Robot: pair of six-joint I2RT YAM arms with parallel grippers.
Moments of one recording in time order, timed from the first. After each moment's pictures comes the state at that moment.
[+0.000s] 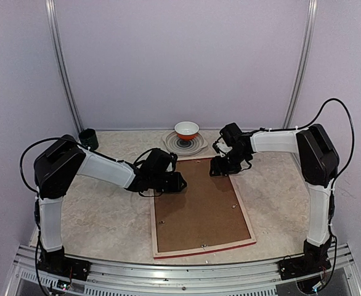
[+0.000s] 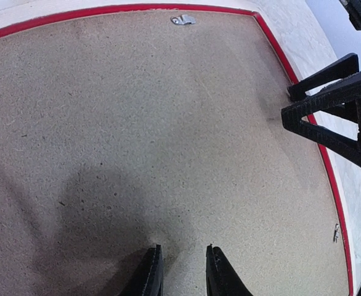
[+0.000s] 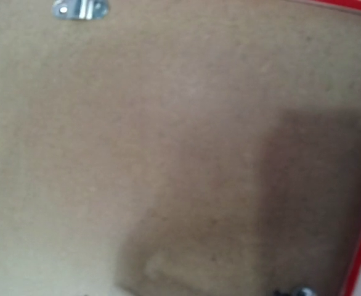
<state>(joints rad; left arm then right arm) -0.82 2.06 1.19 0.16 0.06 -0.65 0.53 2.08 1.49 -0.51 -0.15 0.25</state>
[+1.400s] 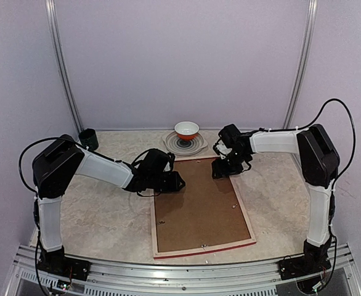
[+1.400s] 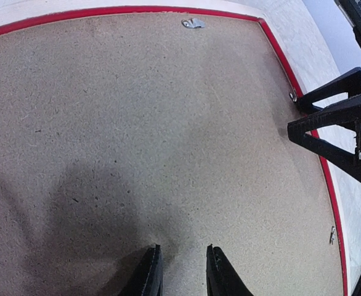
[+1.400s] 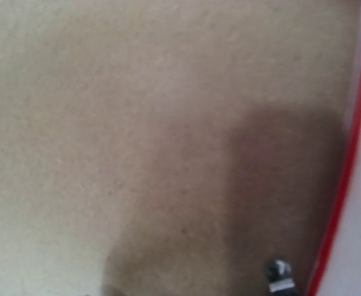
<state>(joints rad) -0.81 2.04 1.16 0.19 0.07 -0.68 0.54 2.06 1.48 -0.55 -0.07 0.22</state>
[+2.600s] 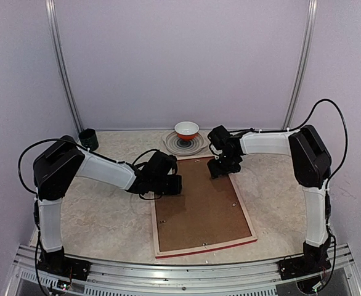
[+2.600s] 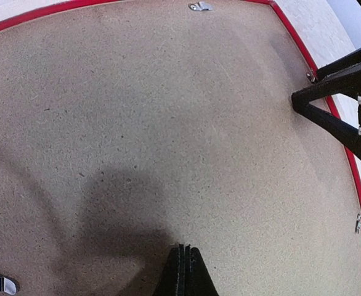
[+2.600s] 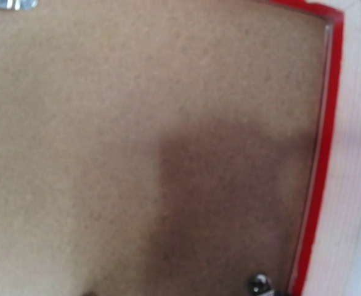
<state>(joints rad) -0.84 2.04 1.18 0.10 -0.04 -0.64 0.60 2.13 1.57 -0.59 0.17 0.24</state>
